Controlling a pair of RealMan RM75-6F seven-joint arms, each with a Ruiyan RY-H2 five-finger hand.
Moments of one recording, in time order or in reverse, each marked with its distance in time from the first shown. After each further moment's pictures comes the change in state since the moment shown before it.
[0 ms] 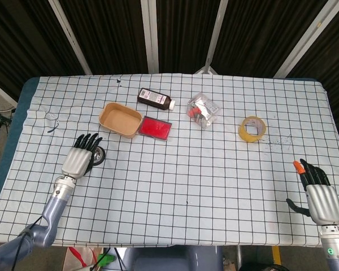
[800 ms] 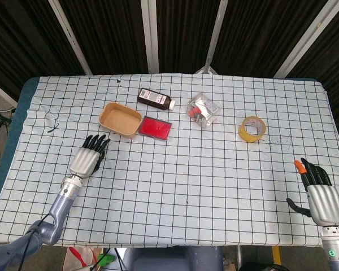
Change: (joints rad) left arm -0.045 -0.068 0.026 0.114 0.027 0.033 -0.035; right arm -0.007 0.011 -0.001 -0.020 -0.020 0.029 -0.002
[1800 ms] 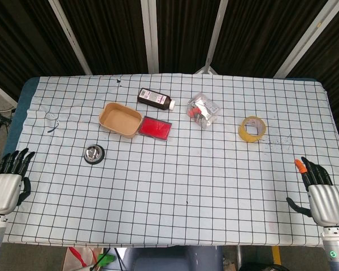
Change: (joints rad) left arm 0.385 0.677 0.118 -0.900 -0.065 0.372 0.197; right arm -0.002 0.006 0.002 -0.007 -0.019 0.021 0.013
